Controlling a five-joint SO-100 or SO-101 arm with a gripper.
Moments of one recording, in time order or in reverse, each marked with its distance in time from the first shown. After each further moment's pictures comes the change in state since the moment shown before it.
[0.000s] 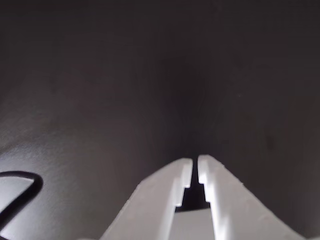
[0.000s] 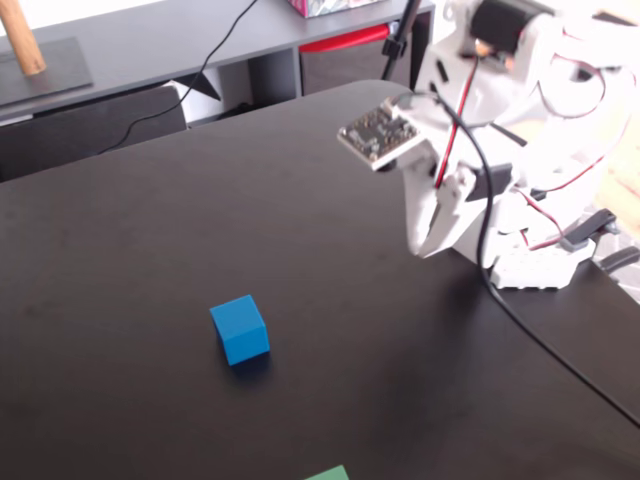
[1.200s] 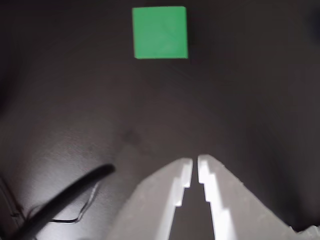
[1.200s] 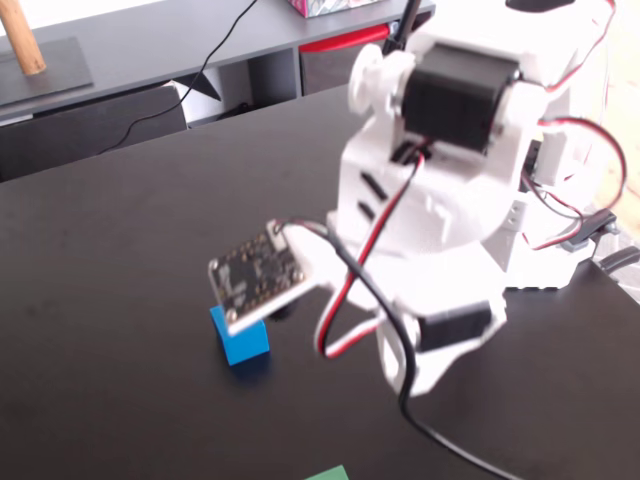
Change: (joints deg) arm -20.2 -76.4 -64.4 -5.6 33.1
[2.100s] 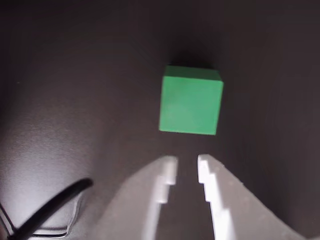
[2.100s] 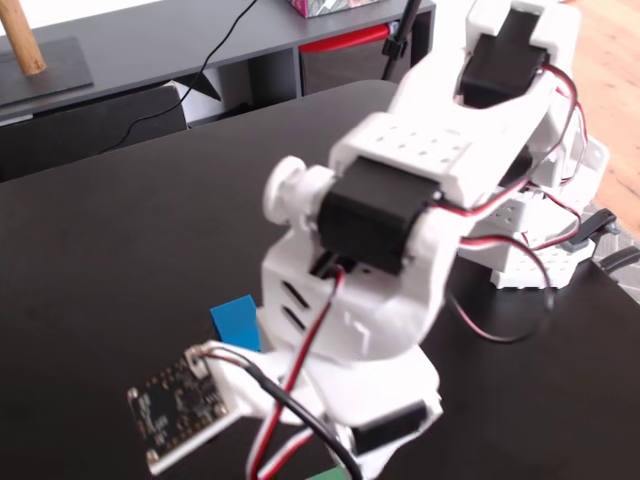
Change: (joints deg) arm 3.4 -22.9 -23.1 2.5 -8.1
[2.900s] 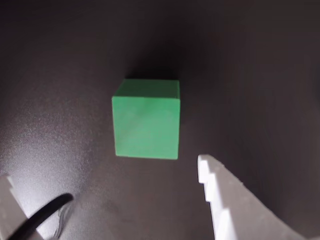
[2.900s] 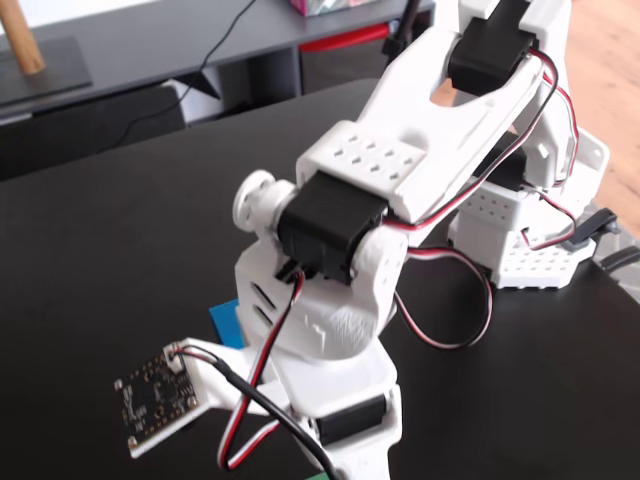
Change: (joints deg) arm 4.2 2.8 13.4 -9.8 -2.9
